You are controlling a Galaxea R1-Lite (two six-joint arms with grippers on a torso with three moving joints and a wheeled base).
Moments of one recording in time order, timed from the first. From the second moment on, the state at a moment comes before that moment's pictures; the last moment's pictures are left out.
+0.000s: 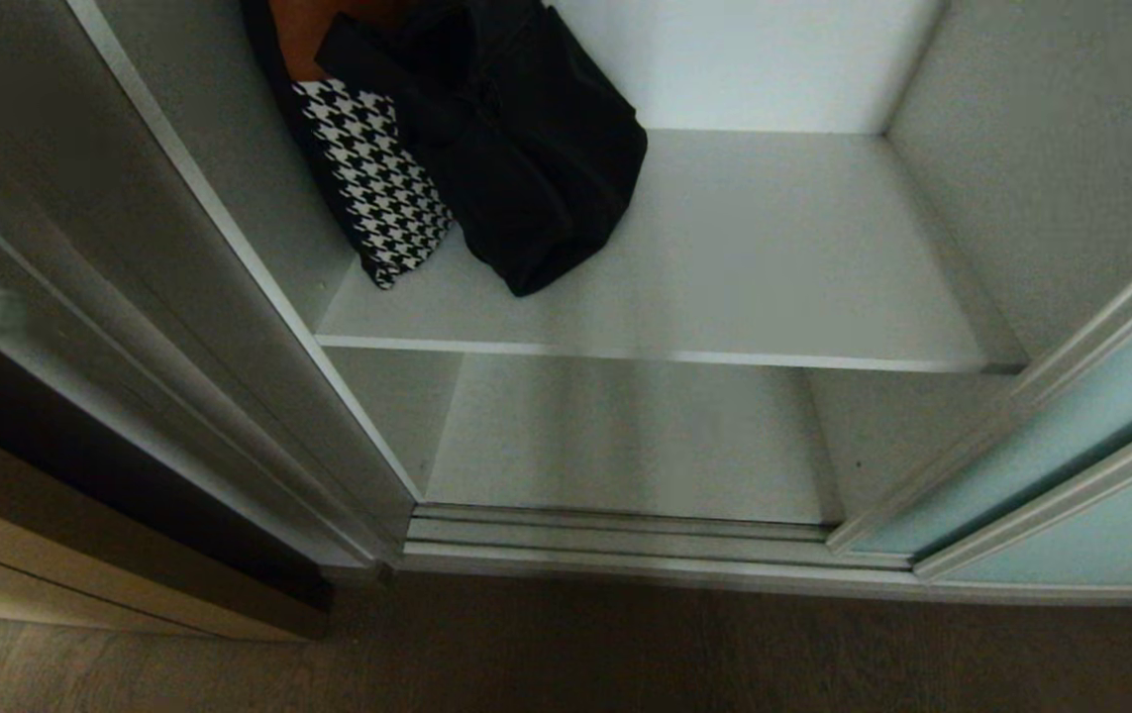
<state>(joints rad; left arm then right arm) -0.03 0.84 -0.83 -0.13 -0.41 -0.06 0.00 0.00 0.00 0.00 0.00 0.01</state>
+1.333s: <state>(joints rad) -0.48 1.74 -1.29 -0.75 0.23 -0.18 0.00 0.00 0.00 0.00 0.00 0.01</state>
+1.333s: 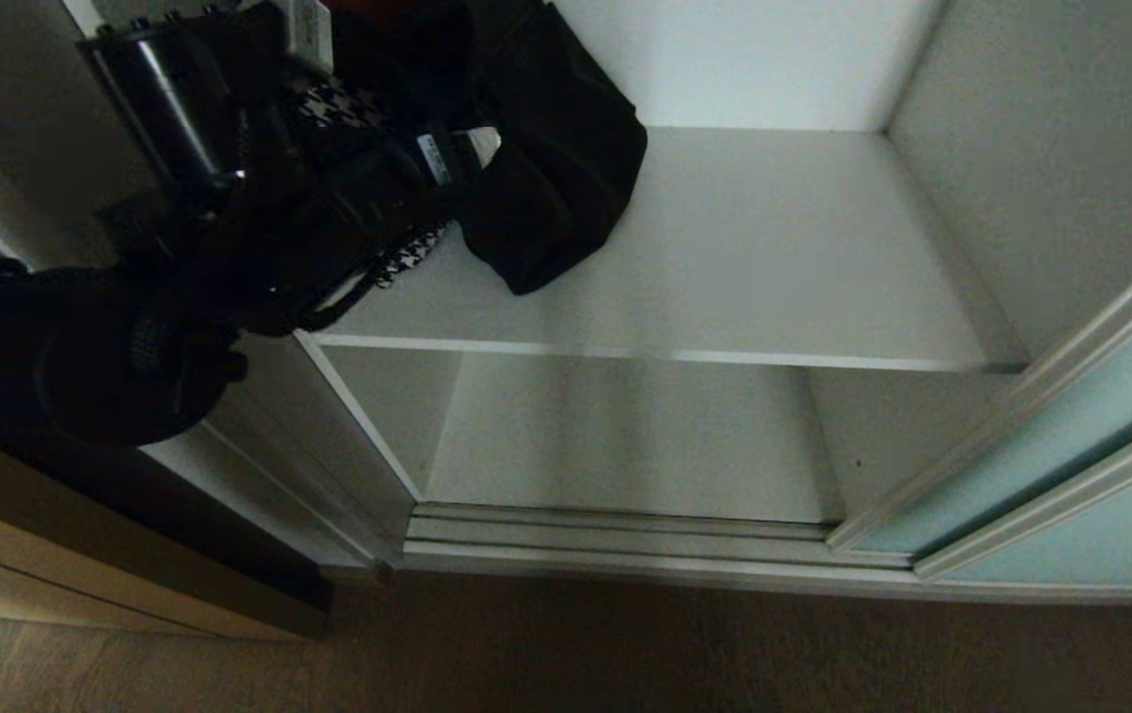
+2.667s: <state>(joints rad) -0.39 2.05 -1.62 -1.15 0.43 0.07 0.00 0.00 0.00 0.00 0.00 0.01</state>
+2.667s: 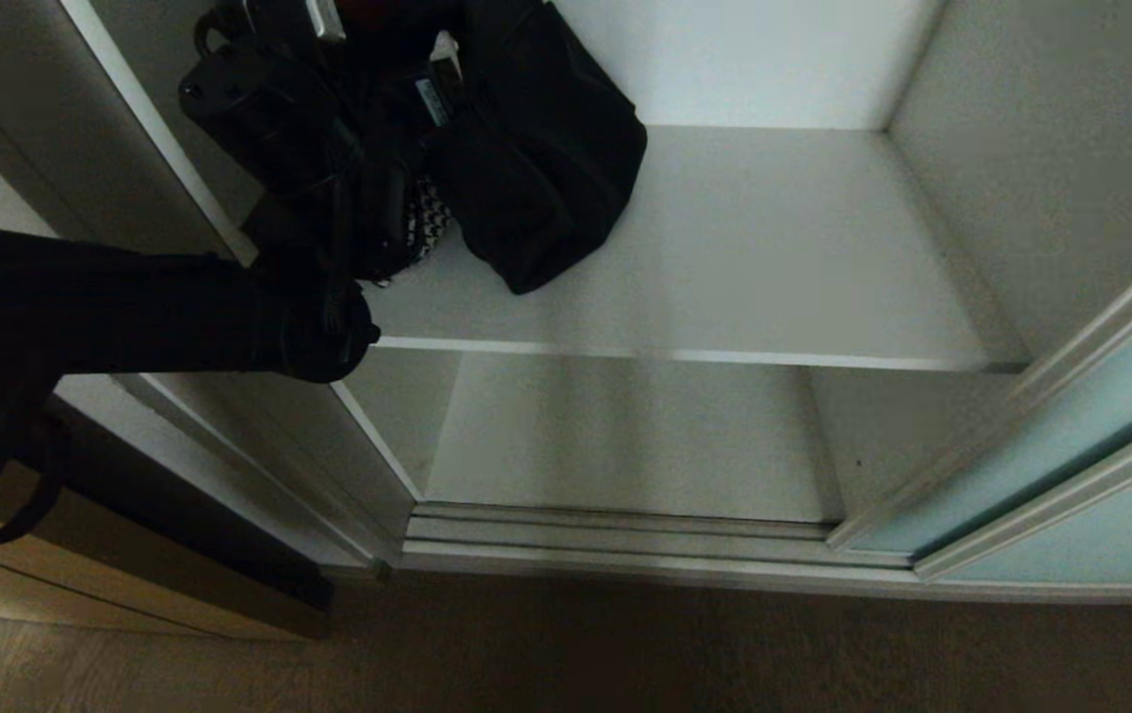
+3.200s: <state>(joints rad) -0.44 2.11 -1.64 -1.19 0.41 0.05 0.00 0.00 0.00 0.00 0.00 0.01</state>
